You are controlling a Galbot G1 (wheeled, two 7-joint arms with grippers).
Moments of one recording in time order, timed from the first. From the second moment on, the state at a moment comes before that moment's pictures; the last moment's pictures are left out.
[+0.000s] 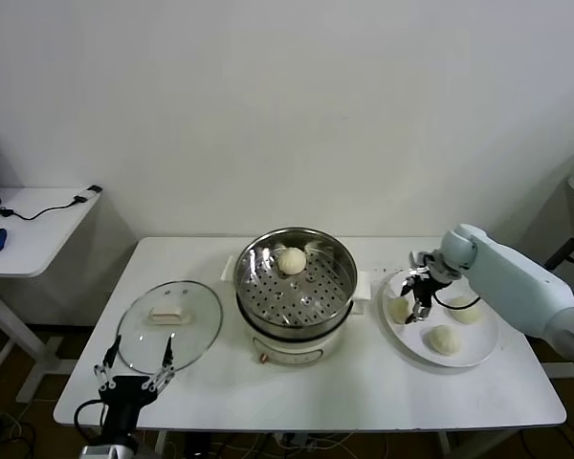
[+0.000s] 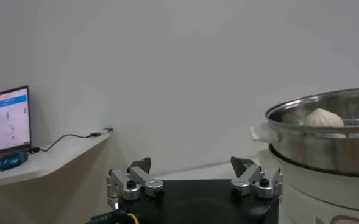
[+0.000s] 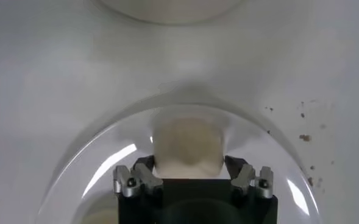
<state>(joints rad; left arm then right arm) 1.78 -1.55 -0.69 -2.17 0.10 -0.03 0.02 0.02 0.92 -0.80 0.78 0.03 -0.11 -1.14</state>
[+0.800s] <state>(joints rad) 1.80 -1.55 -0.68 -2.18 0.10 -0.04 0.02 0.41 0.87 -1.13 0.90 0.36 -0.15 -1.17</state>
